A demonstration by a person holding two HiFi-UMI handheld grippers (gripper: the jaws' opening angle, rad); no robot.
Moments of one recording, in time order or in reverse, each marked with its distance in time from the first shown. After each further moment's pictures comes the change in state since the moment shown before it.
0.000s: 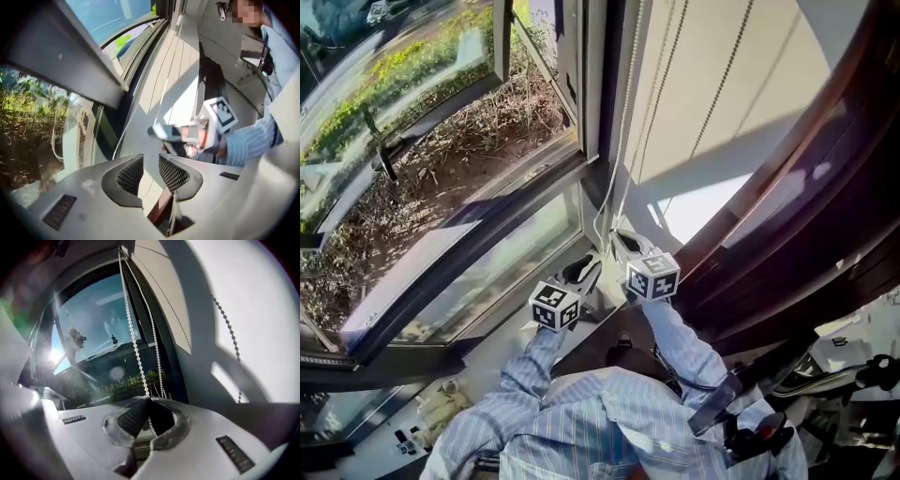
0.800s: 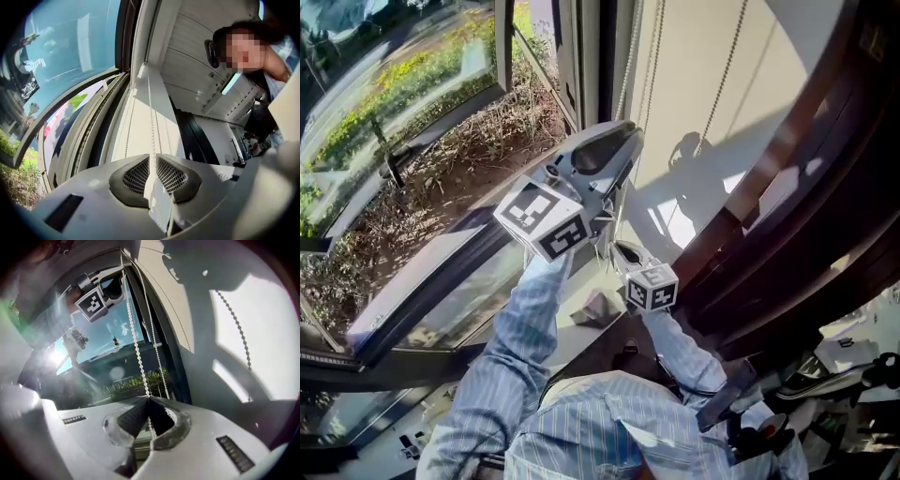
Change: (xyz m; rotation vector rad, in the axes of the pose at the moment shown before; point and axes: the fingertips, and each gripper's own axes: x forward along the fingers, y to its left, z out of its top) left arm -0.014 -0.108 0.377 0.287 -0.586 -0.280; right arm -0.010 0.016 -0.007 -0.001 -0.015 0.015
